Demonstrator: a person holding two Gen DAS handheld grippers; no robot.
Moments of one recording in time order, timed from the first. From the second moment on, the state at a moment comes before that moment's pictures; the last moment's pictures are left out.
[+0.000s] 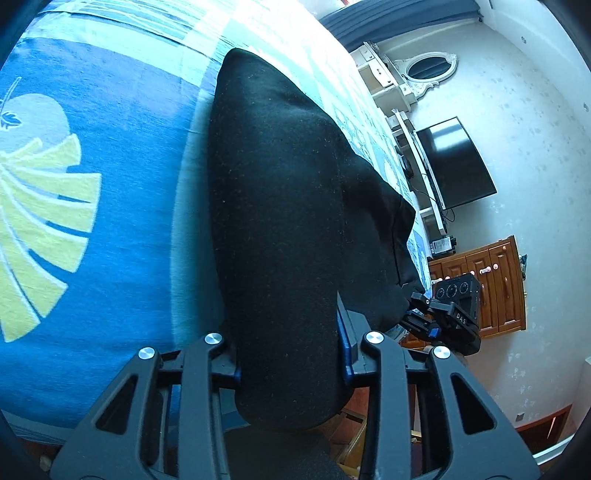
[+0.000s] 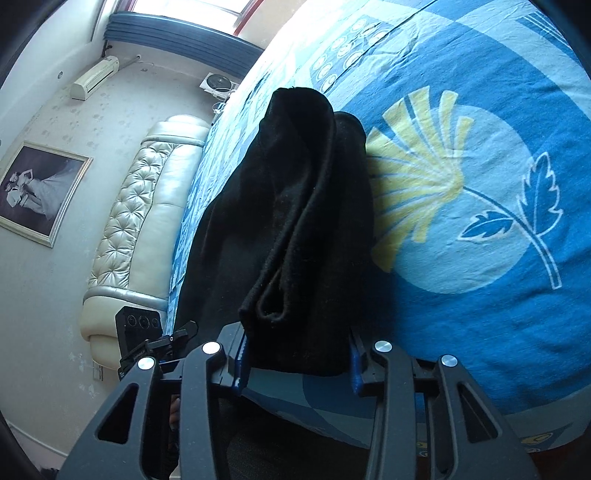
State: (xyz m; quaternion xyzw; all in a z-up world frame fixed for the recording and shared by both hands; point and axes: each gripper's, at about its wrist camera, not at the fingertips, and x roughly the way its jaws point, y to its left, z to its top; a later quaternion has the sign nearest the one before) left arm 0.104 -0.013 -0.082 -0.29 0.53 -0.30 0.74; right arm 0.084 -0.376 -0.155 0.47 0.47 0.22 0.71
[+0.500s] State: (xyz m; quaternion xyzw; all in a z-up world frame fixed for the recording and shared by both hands) left arm 0.084 0.054 -0.078 -0.30 0.52 -0.25 0.76; right arm 0.100 -0.314 -0.159 0.47 0.47 0.27 0.69
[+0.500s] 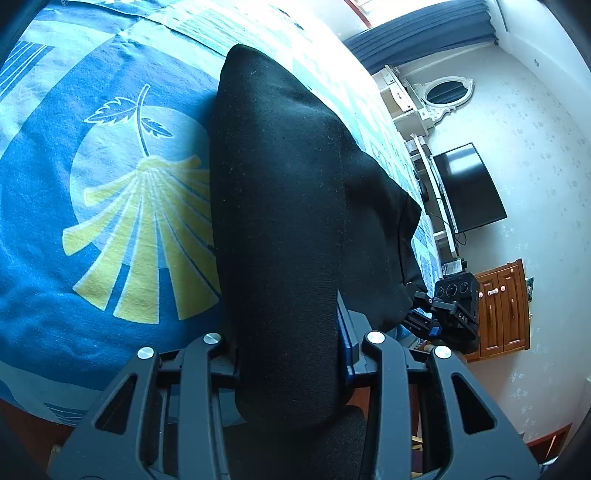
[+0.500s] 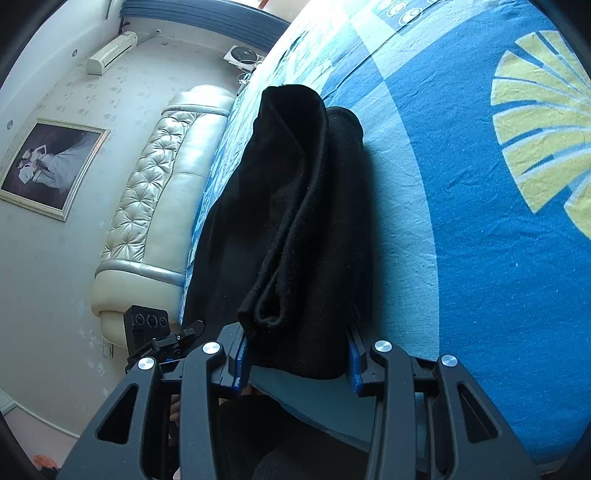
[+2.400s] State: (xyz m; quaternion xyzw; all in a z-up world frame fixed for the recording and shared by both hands) left arm 0.213 0.072 -0.083 -0.27 0.50 -0.25 0.78; right arm 0.211 -0.320 -0.140 0.47 0.45 0.25 0.72
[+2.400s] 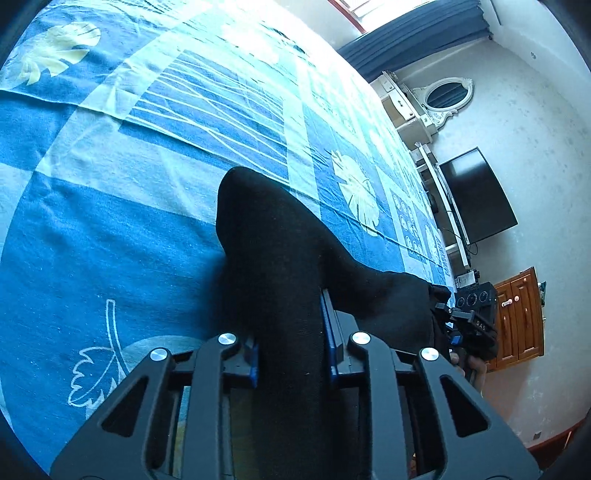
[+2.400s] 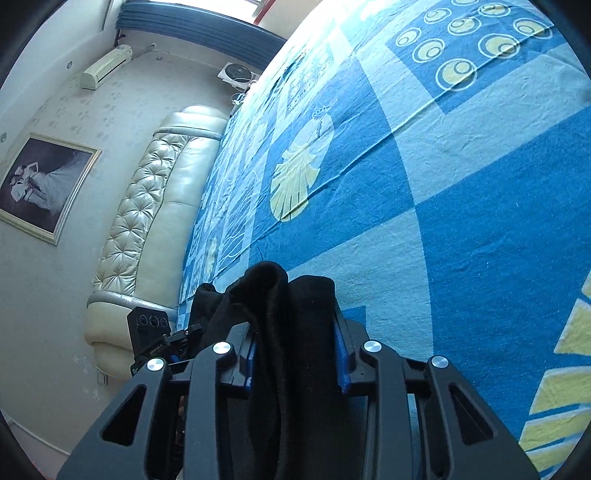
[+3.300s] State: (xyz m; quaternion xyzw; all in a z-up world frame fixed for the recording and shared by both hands) left arm 0.362 0.068 -0.073 -0.19 0.51 -0.20 0.82; right arm 0.355 -0.321 -0.175 0.52 0.45 0.24 0.69
